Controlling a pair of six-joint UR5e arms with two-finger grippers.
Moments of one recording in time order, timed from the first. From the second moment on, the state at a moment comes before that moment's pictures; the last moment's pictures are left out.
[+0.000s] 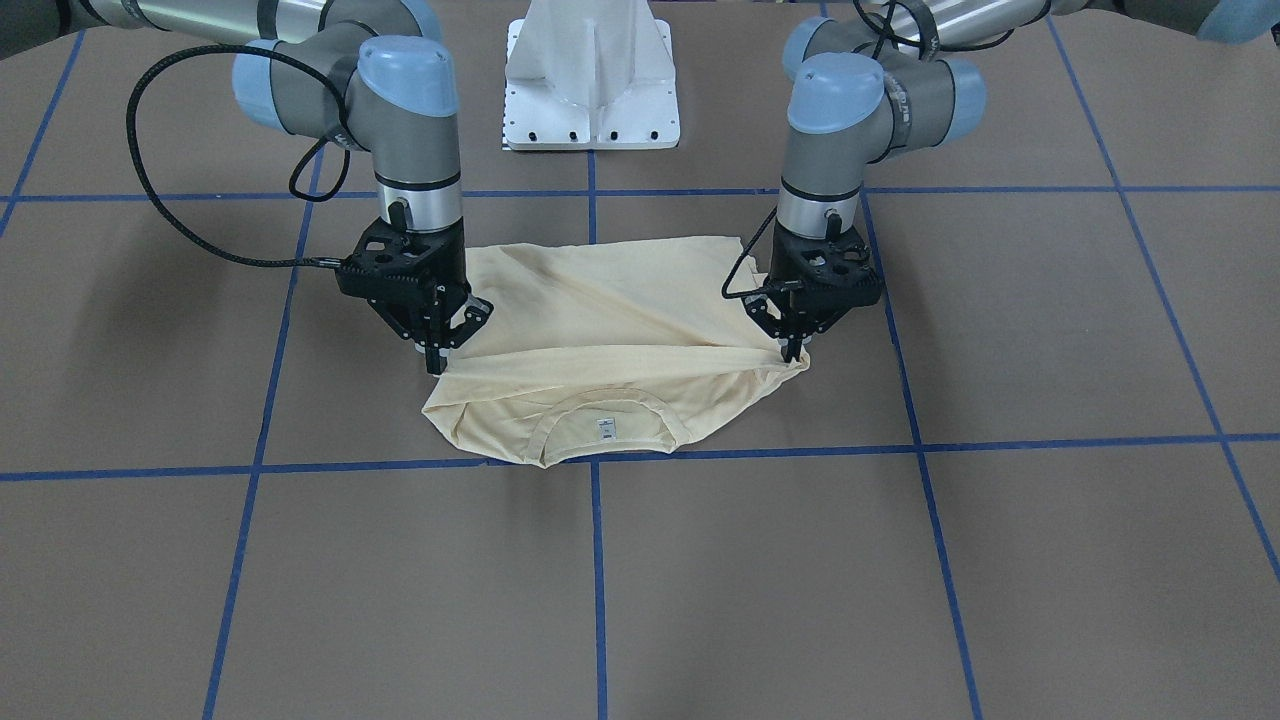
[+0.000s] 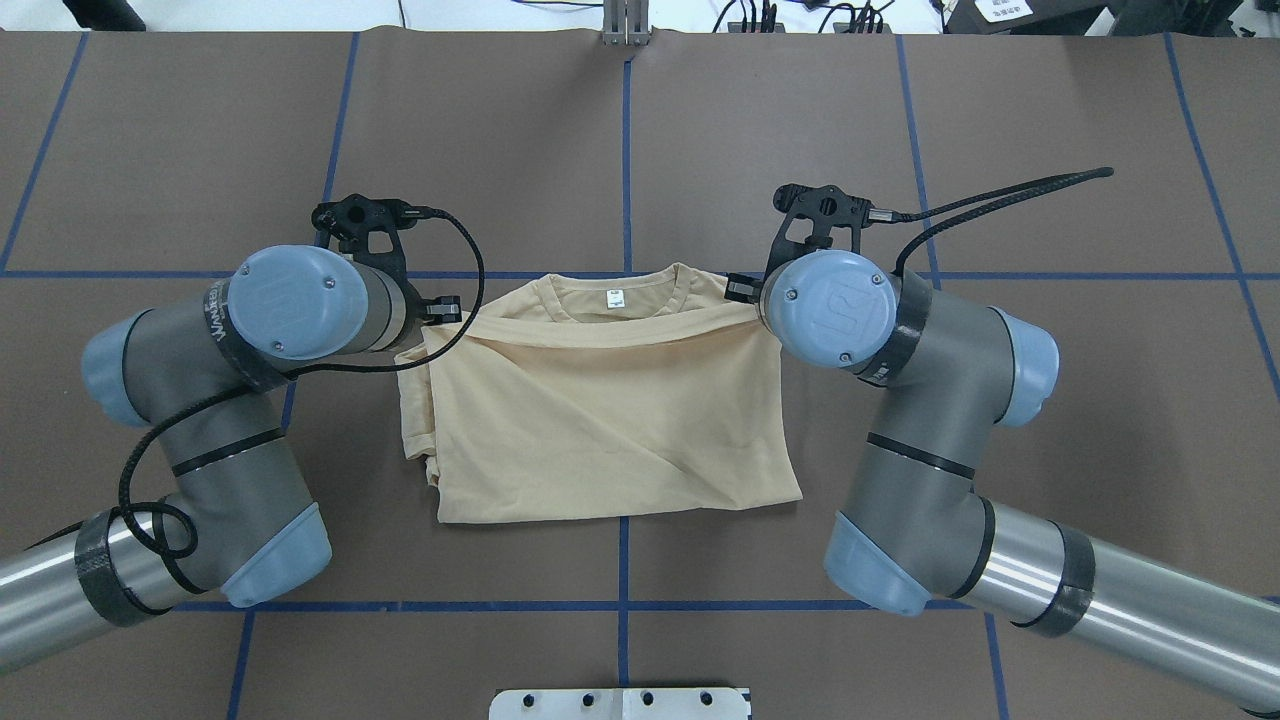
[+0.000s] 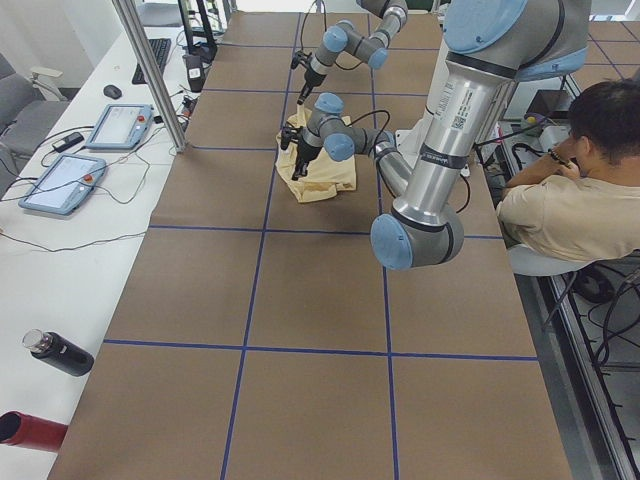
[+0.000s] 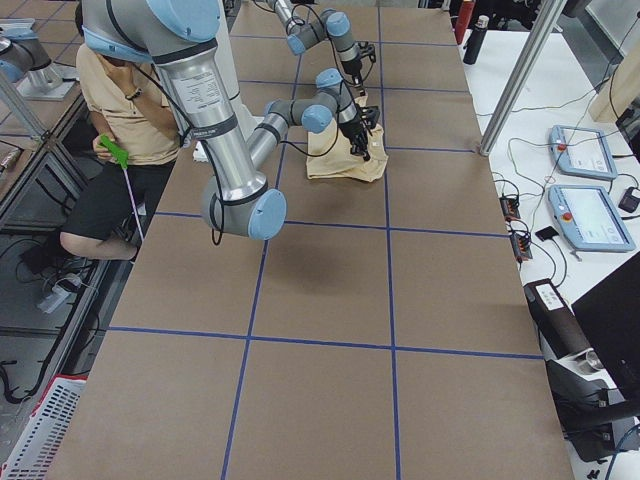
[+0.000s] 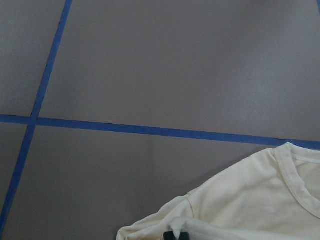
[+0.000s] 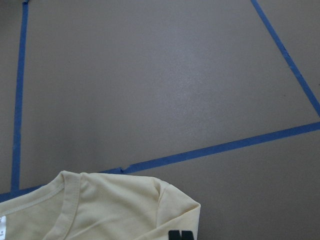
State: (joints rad) left arm -0.57 -2.02 -1.76 -1.76 -1.57 -1.26; right arm 0.52 -1.02 1.75 -1.51 1.44 1.44
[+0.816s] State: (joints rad) left arm -0.62 -2.02 -1.77 -1.81 -1.58 -1.08; right arm 0.58 -0.98 1.70 -1.51 1.52 1.38
